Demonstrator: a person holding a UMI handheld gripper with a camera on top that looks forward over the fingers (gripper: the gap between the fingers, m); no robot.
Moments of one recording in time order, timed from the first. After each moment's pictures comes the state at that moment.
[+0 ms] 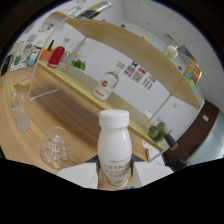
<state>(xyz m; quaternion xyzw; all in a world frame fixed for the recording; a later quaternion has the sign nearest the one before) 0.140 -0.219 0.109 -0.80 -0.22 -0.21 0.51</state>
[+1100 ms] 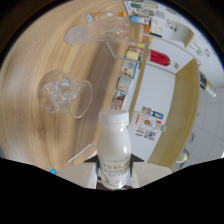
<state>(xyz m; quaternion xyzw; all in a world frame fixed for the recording) 0.124 -0.203 0.155 -0.50 -0.60 -0.53 0.32</state>
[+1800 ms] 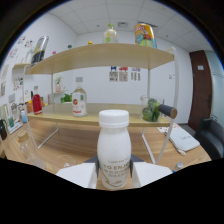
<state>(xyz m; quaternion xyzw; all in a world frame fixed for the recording) 0.131 -0.210 0.109 -0.81 -0.03 0.01 0.59</state>
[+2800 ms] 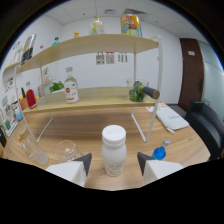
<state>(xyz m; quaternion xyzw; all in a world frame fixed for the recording) 0.145 -0.264 0.090 -0.86 0.04 -0.02 0.51</state>
